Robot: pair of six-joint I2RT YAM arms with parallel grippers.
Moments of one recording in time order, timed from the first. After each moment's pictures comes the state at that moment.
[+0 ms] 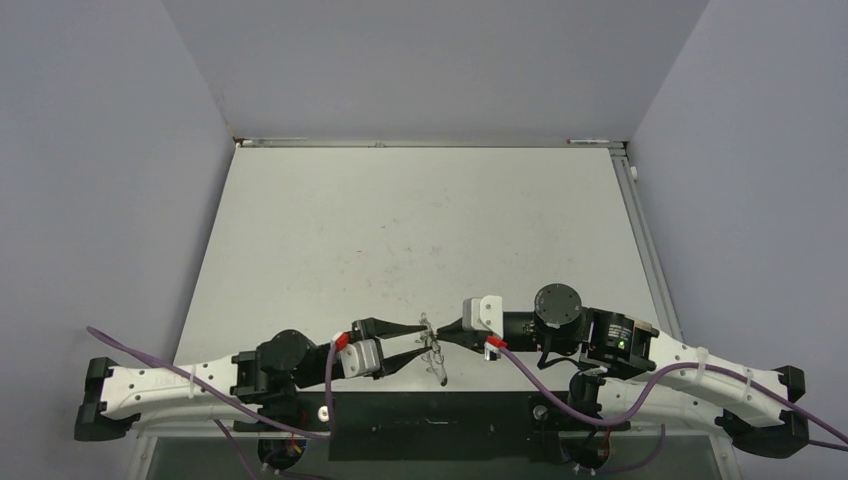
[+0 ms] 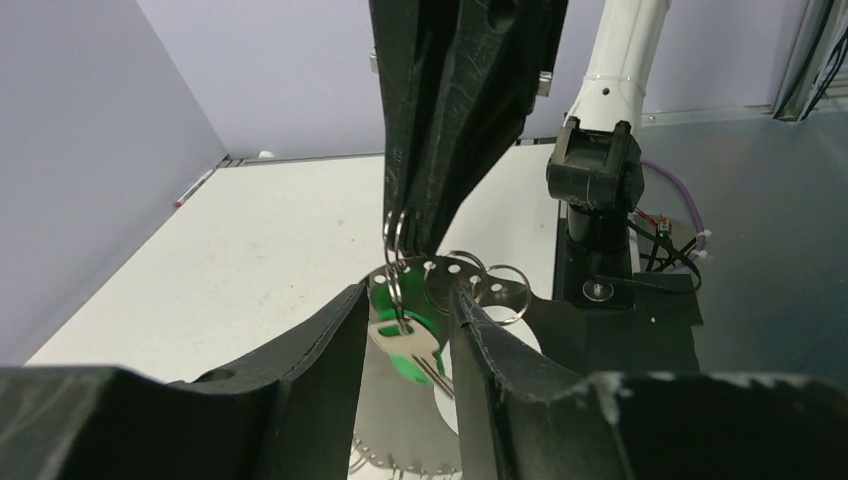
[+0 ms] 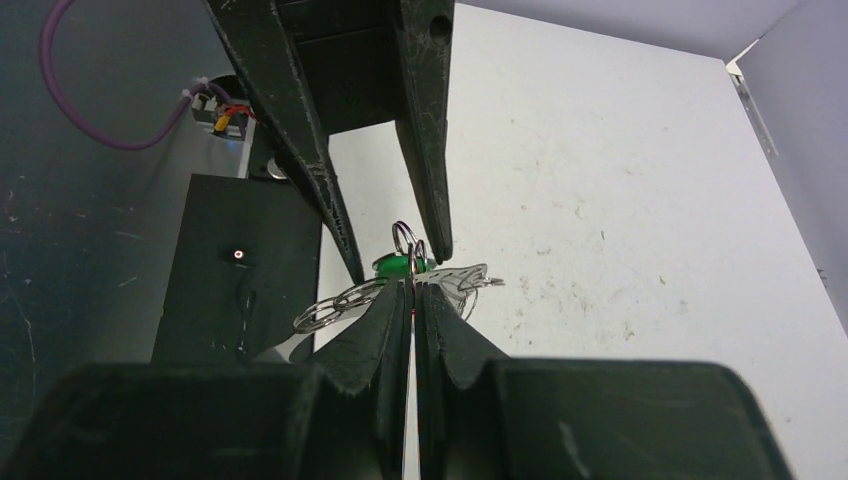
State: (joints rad) left arm -1.43 0.56 0.42 0.29 -0.08 0.22; right arm 1.23 0.76 0.87 -0.35 -0.25 -0.31
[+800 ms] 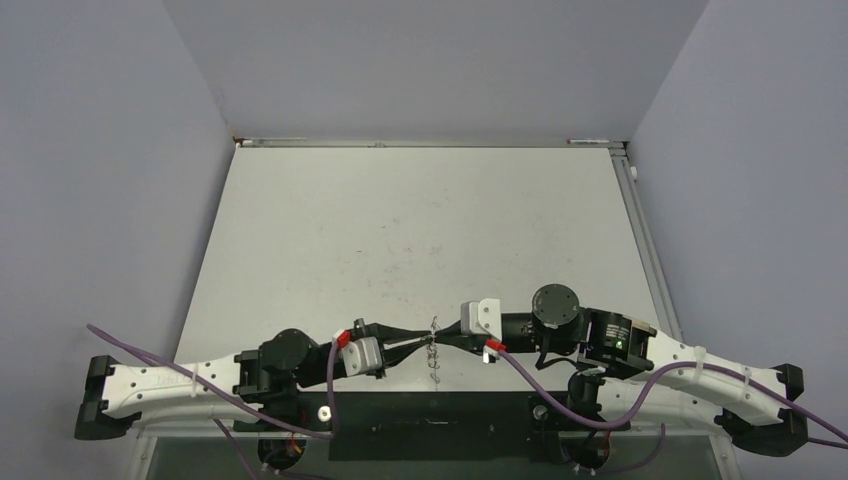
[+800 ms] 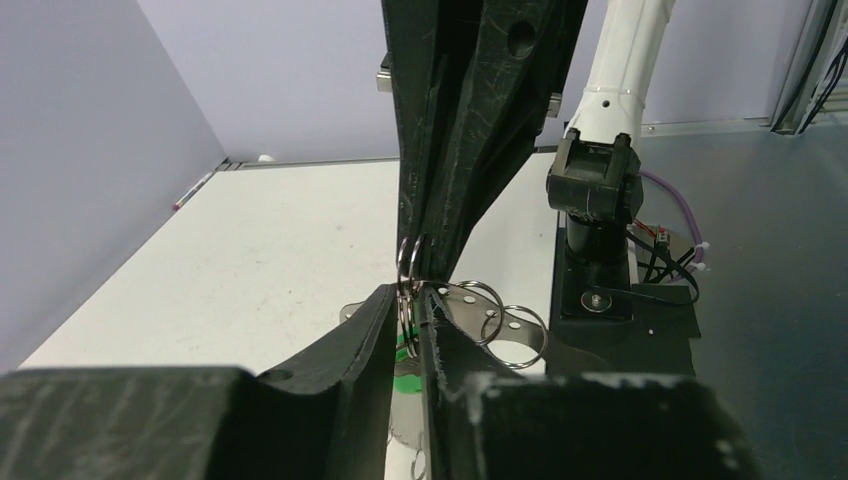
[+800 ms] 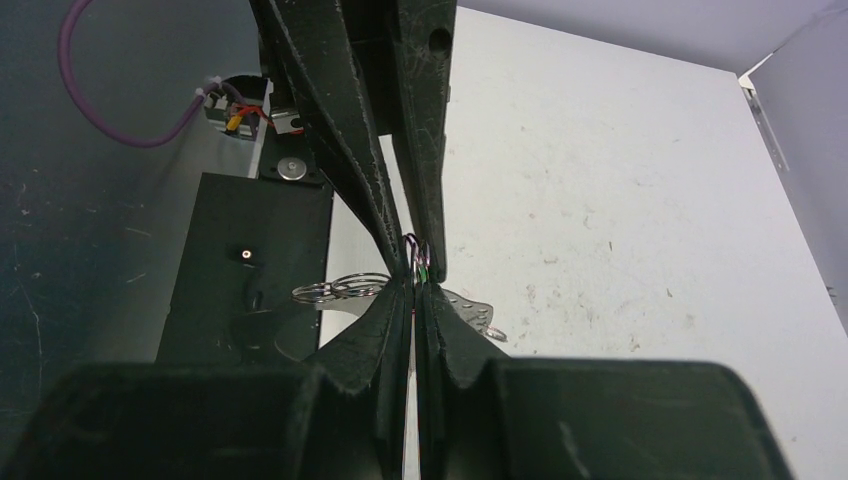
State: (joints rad) left arm -1.43 0.59 0.44 0.32 -0.10 0.21; right arm 1.24 0.76 0.87 -0.34 -0.28 -0.32
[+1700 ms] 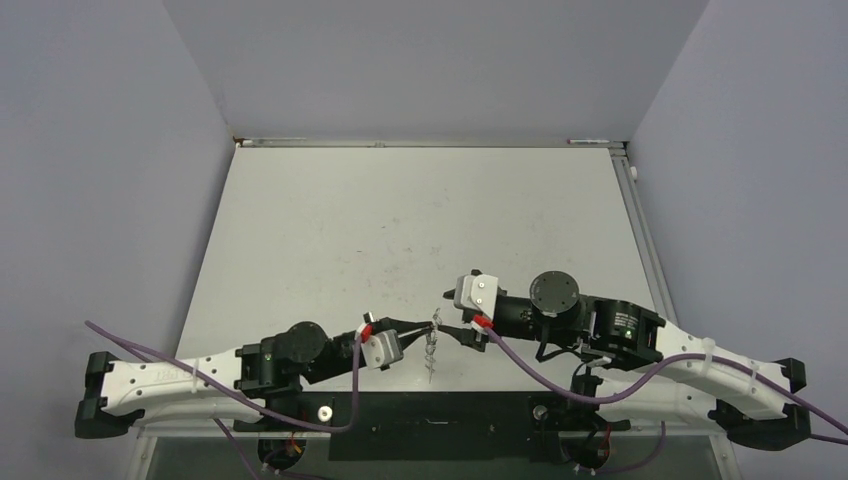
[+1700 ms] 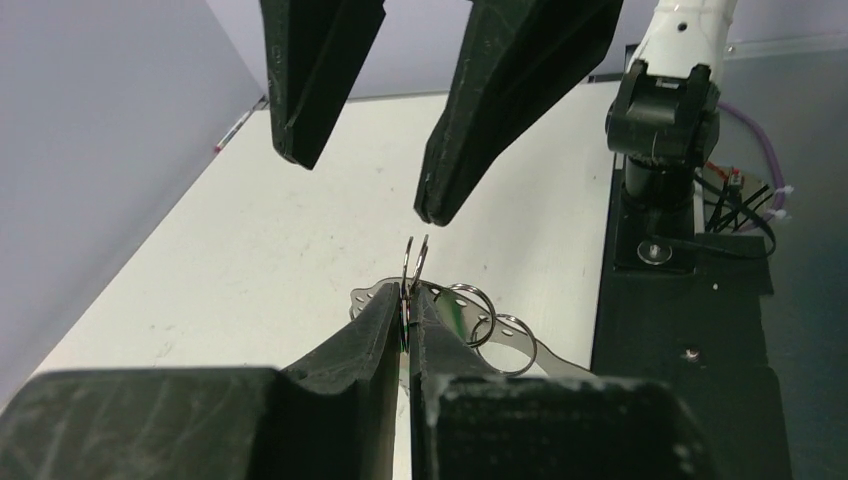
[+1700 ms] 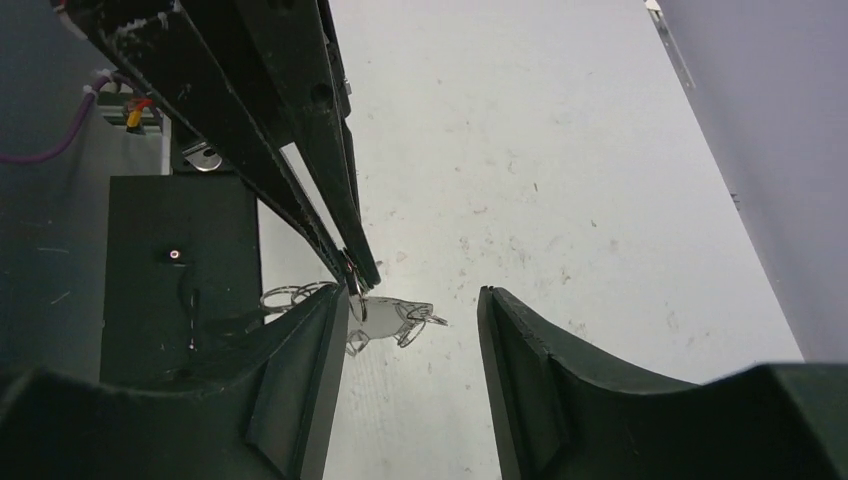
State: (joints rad) left arm -1.43 0.65 0.54 0.17 -0.18 0.26; right arm 1.25 0.83 1.04 -0.49 -0.07 -0.30
